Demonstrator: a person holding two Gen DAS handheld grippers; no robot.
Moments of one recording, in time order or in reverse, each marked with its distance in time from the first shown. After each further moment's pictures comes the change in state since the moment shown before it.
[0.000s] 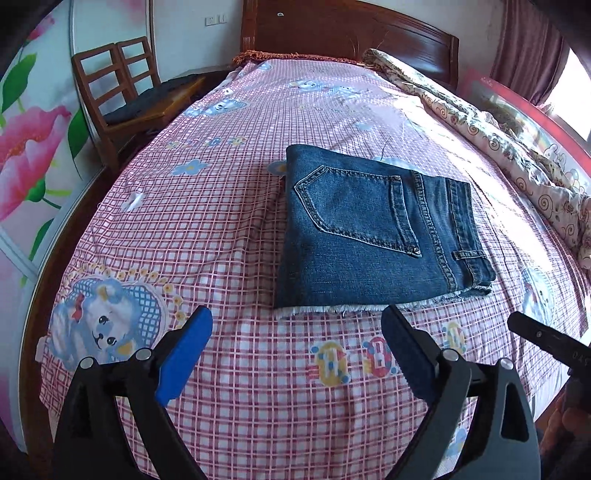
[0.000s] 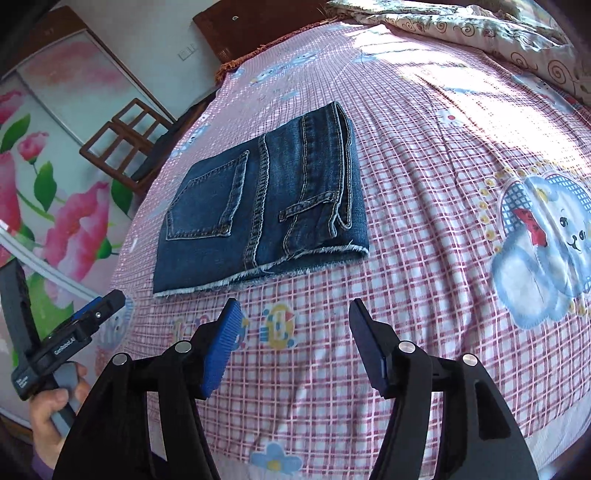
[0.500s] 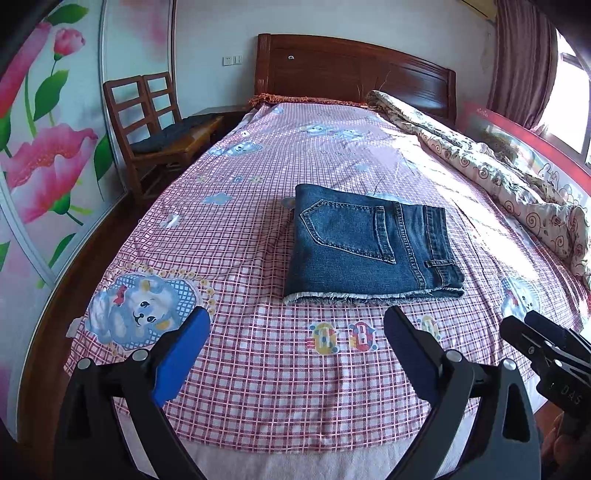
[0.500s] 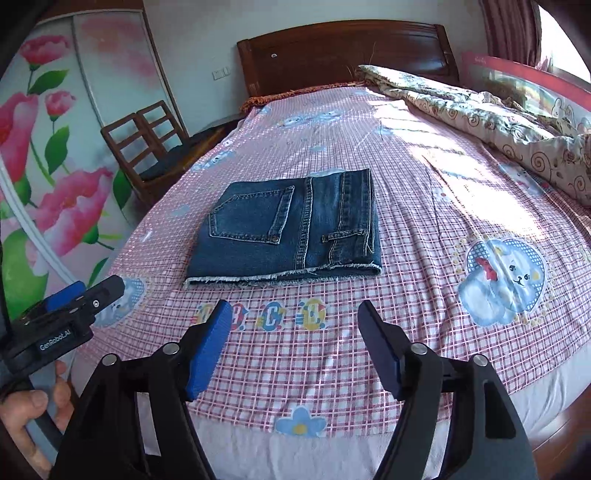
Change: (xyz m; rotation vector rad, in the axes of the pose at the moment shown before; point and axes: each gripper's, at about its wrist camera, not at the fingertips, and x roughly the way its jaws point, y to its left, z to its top) left arm -0.072 -0.010 -0.040 0.008 -0.176 0.057; right arm -0.066 0.070 -0.046 -0.216 -0.222 -0.137
